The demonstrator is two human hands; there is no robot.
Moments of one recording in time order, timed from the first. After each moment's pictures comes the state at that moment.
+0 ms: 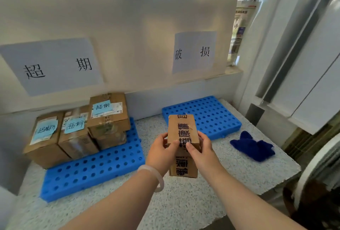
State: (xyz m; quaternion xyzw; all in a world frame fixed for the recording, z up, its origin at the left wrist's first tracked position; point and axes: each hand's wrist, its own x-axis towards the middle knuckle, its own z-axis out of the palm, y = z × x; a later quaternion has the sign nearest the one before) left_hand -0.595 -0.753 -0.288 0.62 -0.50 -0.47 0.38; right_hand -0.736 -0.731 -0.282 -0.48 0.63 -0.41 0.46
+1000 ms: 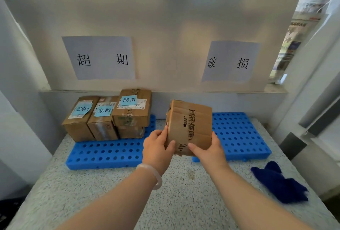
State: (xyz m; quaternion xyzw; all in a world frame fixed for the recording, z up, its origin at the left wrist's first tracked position) left_hand -0.589 -0.755 -0.275 0.73 -0.55 -0.20 0.34; right_hand -0.753 -0.797 -0.280 -0.56 0.62 -0.36 0.43
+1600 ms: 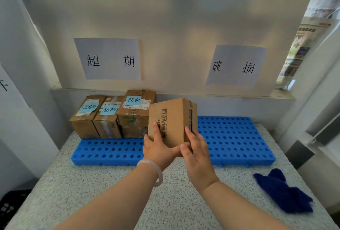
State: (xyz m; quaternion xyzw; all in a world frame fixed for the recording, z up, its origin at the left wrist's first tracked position) left_hand -0.600 -0.755 -0.266 0.79 -0.41 -0.32 0.32; right_hand -0.735 -0.756 -0.266 -0.72 0.46 -0.35 0.39
